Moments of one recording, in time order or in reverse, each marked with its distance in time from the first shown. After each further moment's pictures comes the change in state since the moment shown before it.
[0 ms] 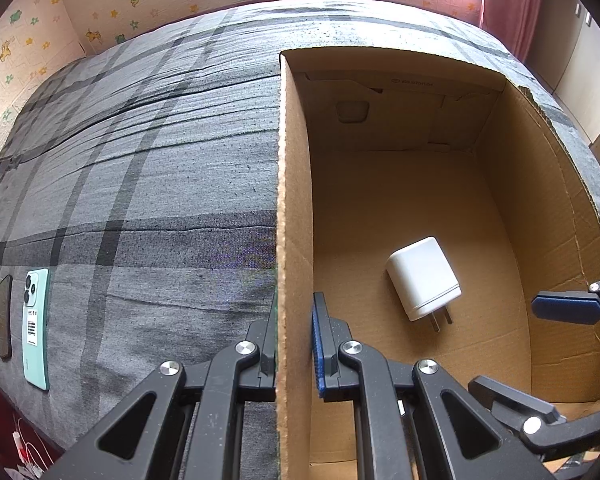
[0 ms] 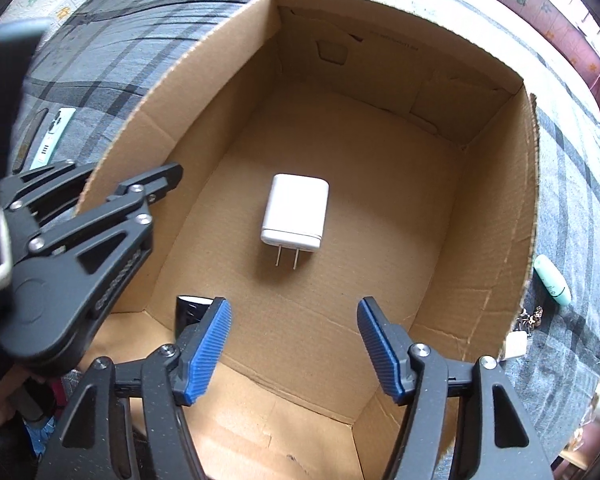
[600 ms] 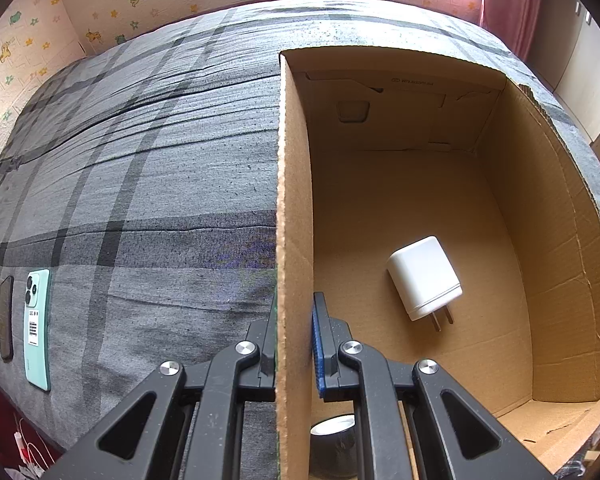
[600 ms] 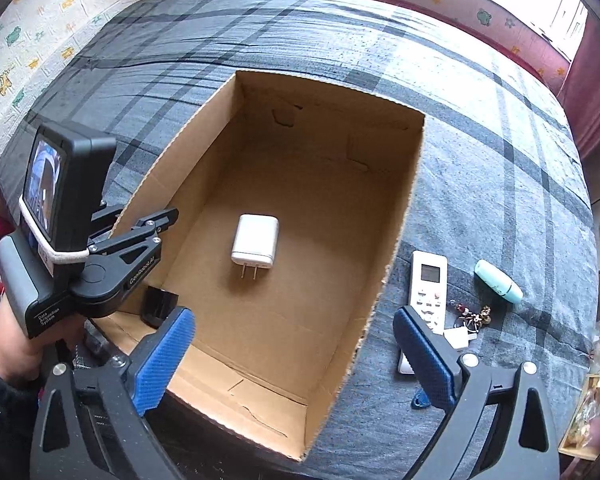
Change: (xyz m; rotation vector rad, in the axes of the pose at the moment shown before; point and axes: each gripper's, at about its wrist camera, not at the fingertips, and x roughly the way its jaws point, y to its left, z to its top) left arm 0.001 -0.001 0.000 0.003 0.001 0.005; right arm -0.083 -0.037 -0.025 0.054 -0.159 -0.025
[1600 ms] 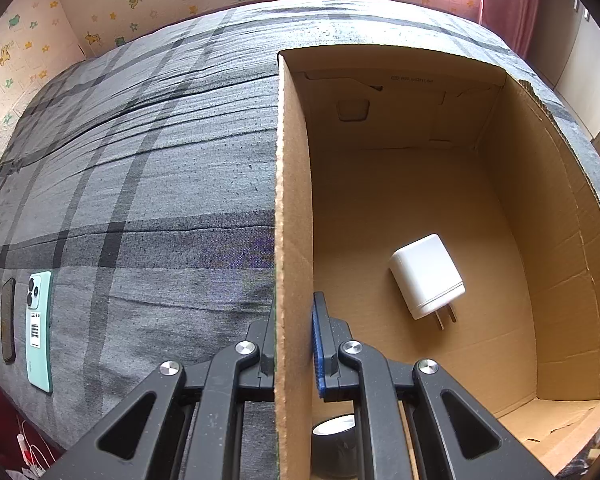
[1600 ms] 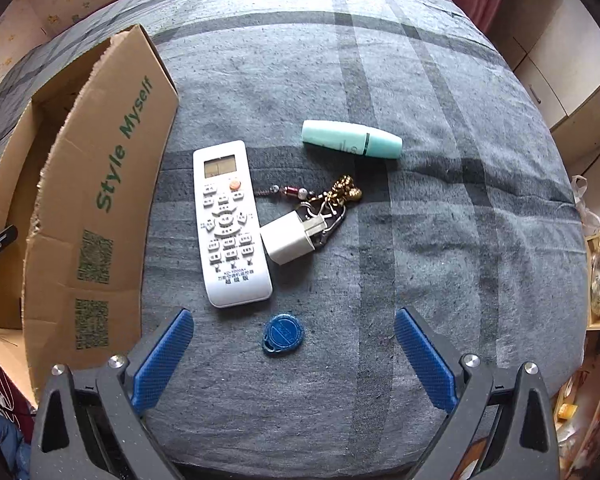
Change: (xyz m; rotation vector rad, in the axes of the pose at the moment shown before) left arm 0.000 -0.002 -0.001 0.007 -0.001 0.010; right arm 0.048 -0.154 -0.097 0.398 0.098 -0.151
